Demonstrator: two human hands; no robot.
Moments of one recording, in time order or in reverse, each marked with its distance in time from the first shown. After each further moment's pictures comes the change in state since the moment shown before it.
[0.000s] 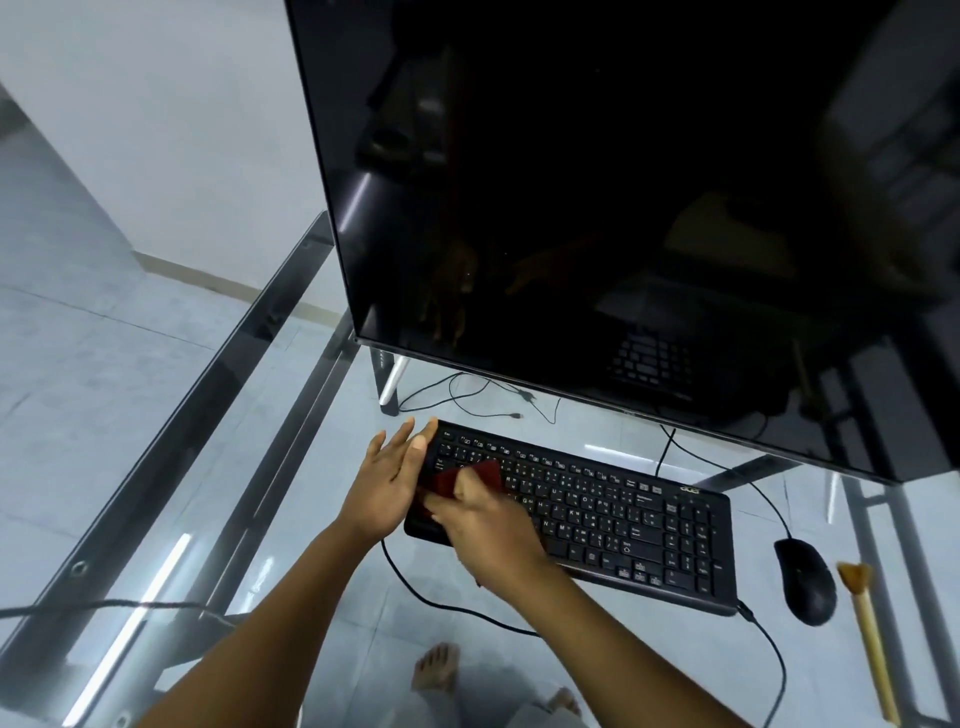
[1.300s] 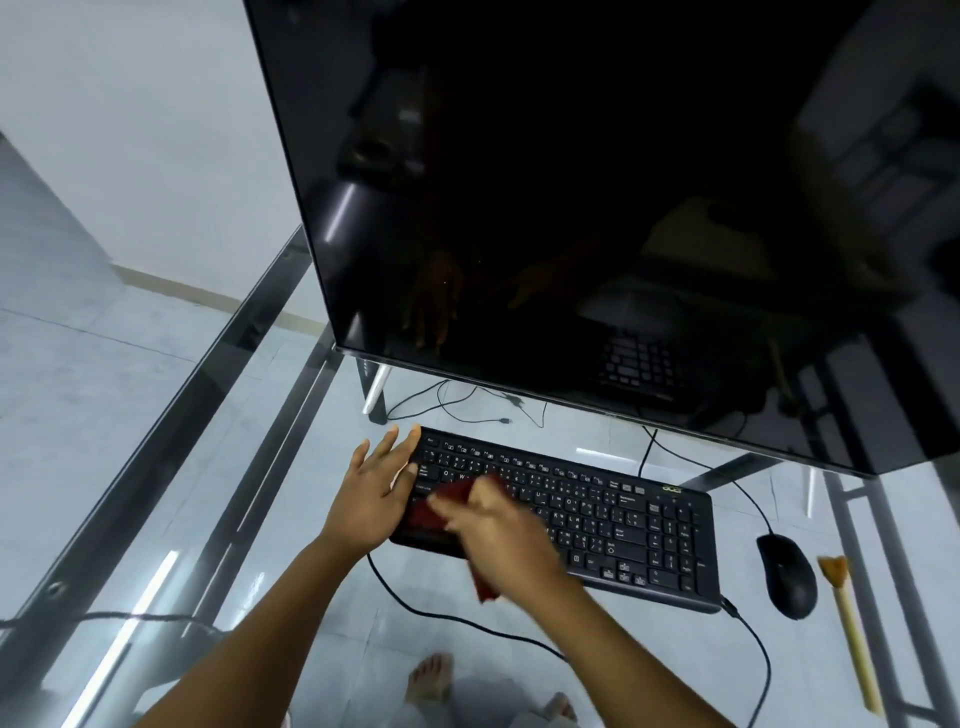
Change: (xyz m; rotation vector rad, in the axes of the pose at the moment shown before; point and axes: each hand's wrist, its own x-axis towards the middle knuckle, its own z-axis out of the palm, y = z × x) left_hand 0.009 -0.032 0.013 0.160 0.021 0.137; right_hand -0.020 0.010 -0.020 0.044 0.037 0.235
